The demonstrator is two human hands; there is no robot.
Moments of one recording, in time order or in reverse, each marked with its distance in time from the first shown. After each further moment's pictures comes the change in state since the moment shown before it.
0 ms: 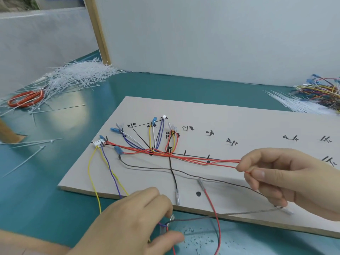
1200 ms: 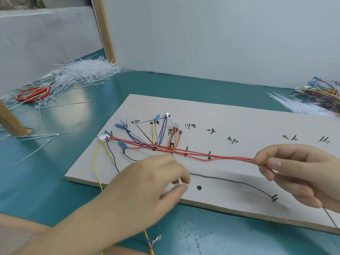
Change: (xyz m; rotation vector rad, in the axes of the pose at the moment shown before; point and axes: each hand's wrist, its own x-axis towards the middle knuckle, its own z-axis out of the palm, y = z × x) left_hand 0.027 0.003 -0.016 -0.058 0.150 0.107; right_hand -0.013 -0.003 -0.012 0.019 0.039 0.060
